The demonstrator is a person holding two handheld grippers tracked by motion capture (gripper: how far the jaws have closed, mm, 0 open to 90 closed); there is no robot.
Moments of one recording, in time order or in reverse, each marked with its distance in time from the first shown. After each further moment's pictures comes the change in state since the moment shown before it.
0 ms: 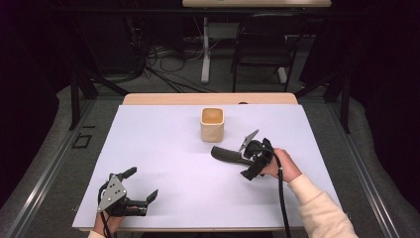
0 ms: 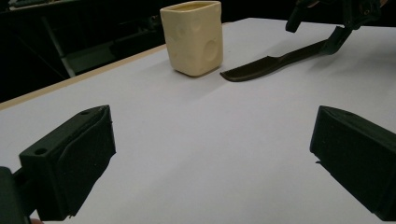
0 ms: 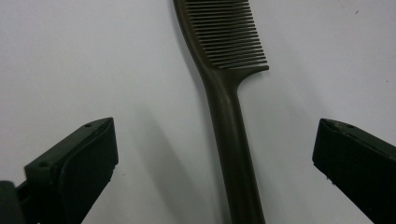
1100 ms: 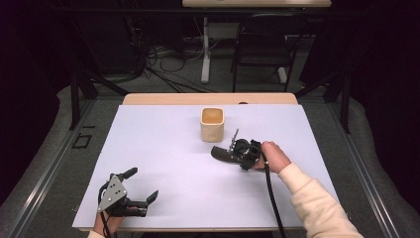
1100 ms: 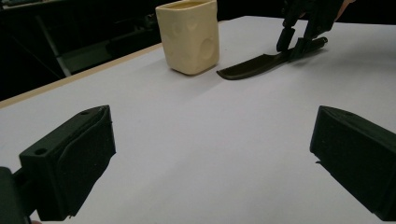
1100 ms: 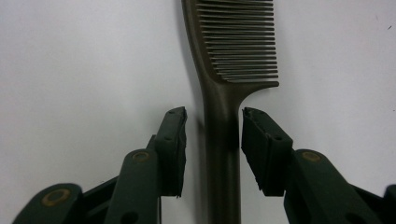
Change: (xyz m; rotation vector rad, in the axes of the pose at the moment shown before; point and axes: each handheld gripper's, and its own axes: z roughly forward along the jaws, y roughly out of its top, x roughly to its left) left arm -0.001 0.000 0.001 0.007 -0.017 0.004; right arm 0.002 0.032 0.020 0.211 -0.024 -0.164
